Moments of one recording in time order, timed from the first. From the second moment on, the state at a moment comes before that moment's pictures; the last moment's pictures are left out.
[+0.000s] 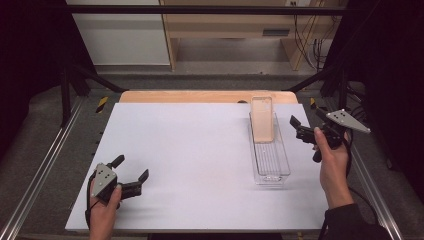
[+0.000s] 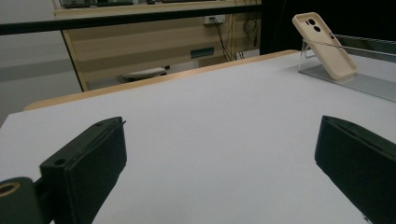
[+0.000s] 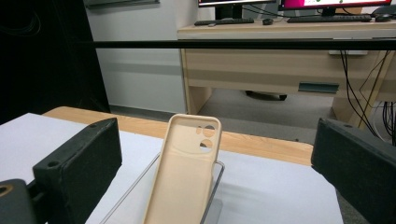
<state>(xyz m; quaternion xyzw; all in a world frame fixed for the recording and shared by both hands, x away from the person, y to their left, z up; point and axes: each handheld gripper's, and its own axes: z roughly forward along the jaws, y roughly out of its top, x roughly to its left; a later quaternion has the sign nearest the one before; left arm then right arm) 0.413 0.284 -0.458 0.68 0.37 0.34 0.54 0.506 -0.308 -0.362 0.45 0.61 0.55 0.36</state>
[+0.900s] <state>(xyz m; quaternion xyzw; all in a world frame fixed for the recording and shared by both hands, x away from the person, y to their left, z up) 0.404 0.286 -0.457 0.68 0.37 0.34 0.54 0.485 -0.325 -0.368 0.44 0.61 0.55 0.36</state>
